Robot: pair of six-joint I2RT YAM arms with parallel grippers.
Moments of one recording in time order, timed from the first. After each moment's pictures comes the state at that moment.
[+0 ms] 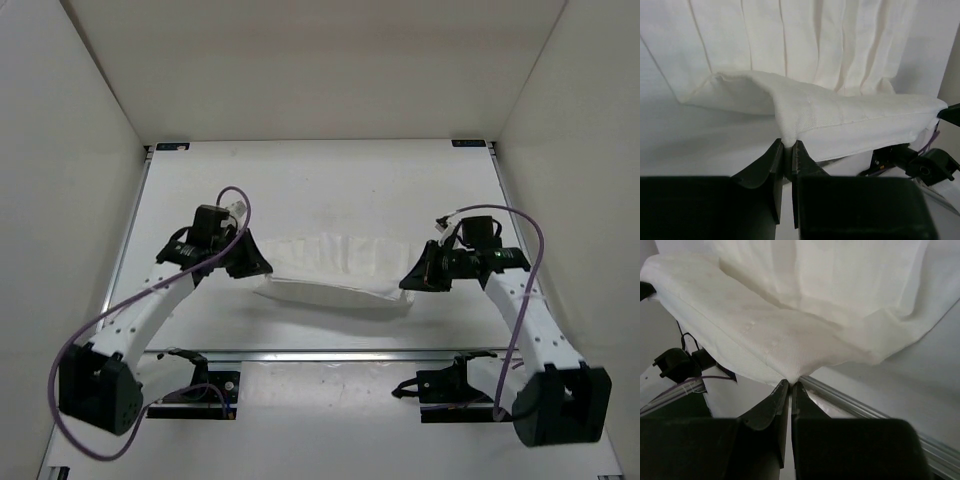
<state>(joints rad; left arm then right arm) -0.33 1.08 0.84 -0.62 0.34 -0.60 0.07 0.99 0.79 -0.83 -0.66 0.38</state>
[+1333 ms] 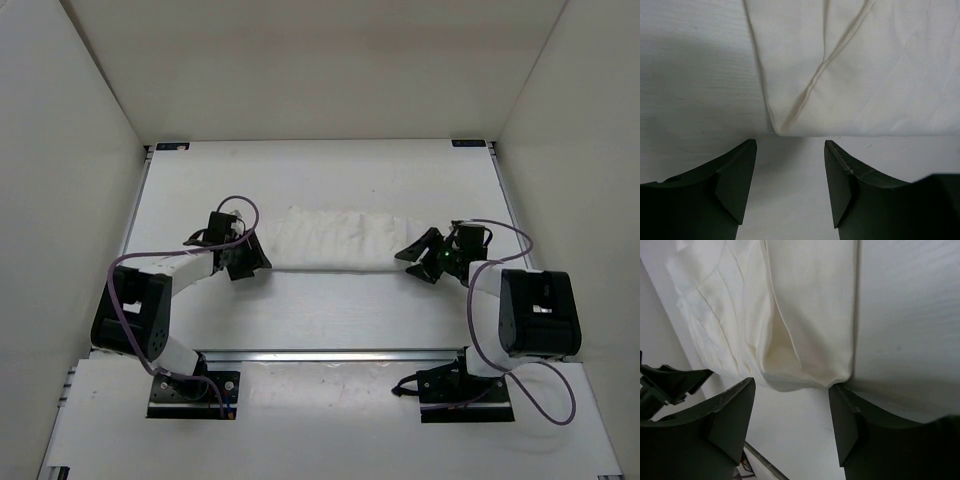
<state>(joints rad) -0.23 1.51 0.72 -0.22 0.21 -0.59 -0.05 1.48 0.54 0.09 -0.57 0.73</state>
